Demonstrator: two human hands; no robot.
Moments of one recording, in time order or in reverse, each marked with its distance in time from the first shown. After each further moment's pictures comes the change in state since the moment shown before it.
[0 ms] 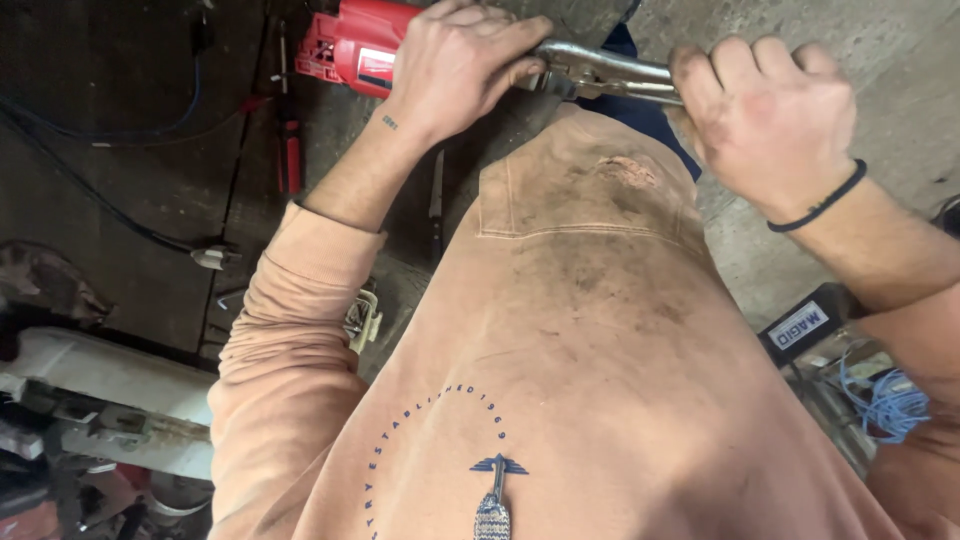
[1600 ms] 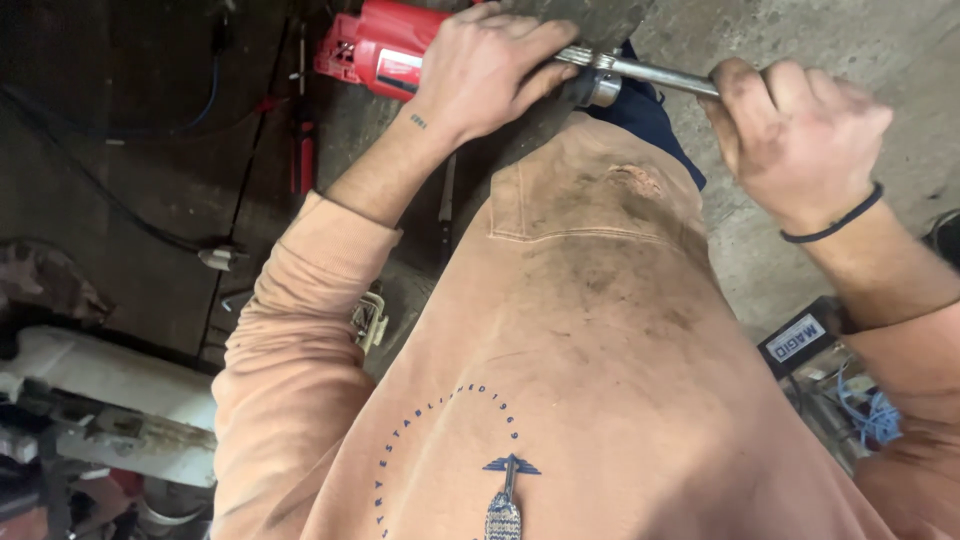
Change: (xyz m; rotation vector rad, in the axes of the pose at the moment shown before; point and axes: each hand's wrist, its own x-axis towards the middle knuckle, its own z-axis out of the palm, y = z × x) left_hand 0.013 0.007 0.000 -0.018 -0.021 0.012; right_hand 0.002 0.000 -0.013 0.161 0.062 0.154
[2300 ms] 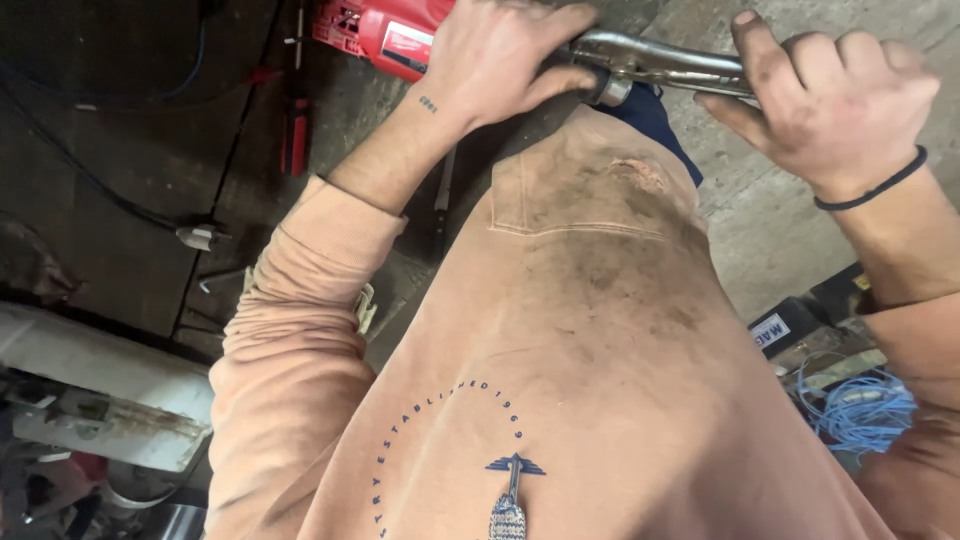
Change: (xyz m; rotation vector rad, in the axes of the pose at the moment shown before) left_hand 0.002 0.009 -0.013 -0.097 0.056 -0.038; right_hand 0.017 0.022 0.003 -0.215 0.010 -0.247
